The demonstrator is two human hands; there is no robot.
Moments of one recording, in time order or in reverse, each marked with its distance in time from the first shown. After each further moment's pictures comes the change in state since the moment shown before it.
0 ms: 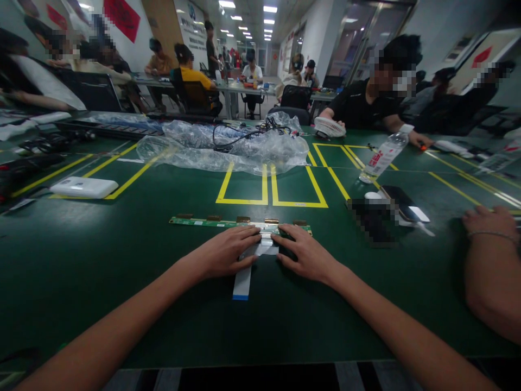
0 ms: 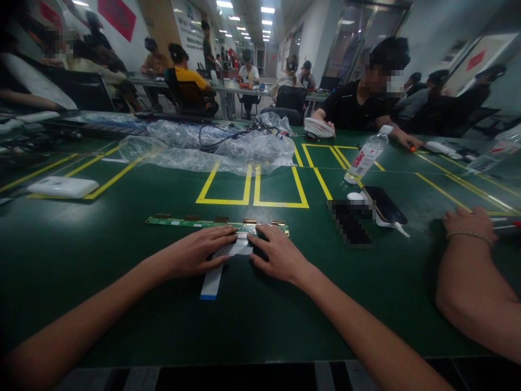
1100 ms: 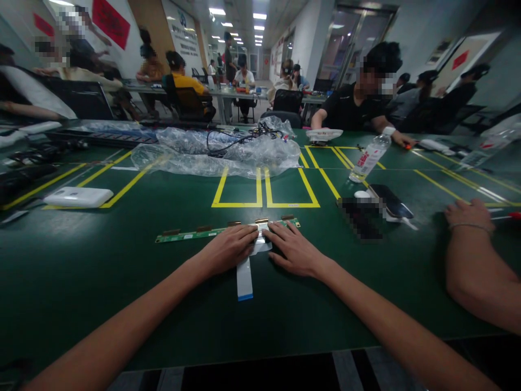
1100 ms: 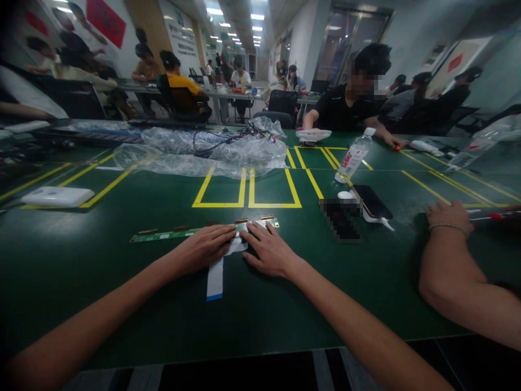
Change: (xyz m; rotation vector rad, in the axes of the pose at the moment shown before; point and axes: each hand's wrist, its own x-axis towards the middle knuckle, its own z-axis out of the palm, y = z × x) left_hand 0.017 0.004 0.012 0.118 0.170 0.041; right_hand 0.009 -0.004 0.001 -0.030 -0.032 -0.048
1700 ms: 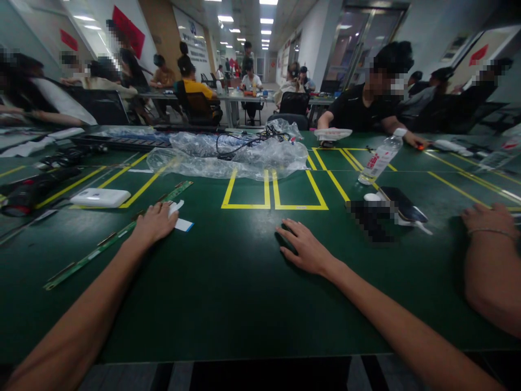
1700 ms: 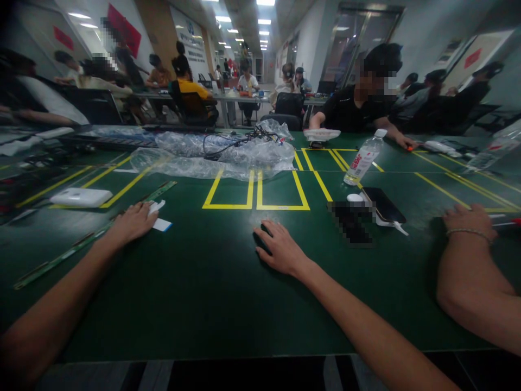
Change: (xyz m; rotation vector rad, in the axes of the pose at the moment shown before) left_hand -0.122 -0.192 -0.024 0.104 -0.072 -1.019; right_hand -0.001 0.014 0.007 0.038 0.123 0.062
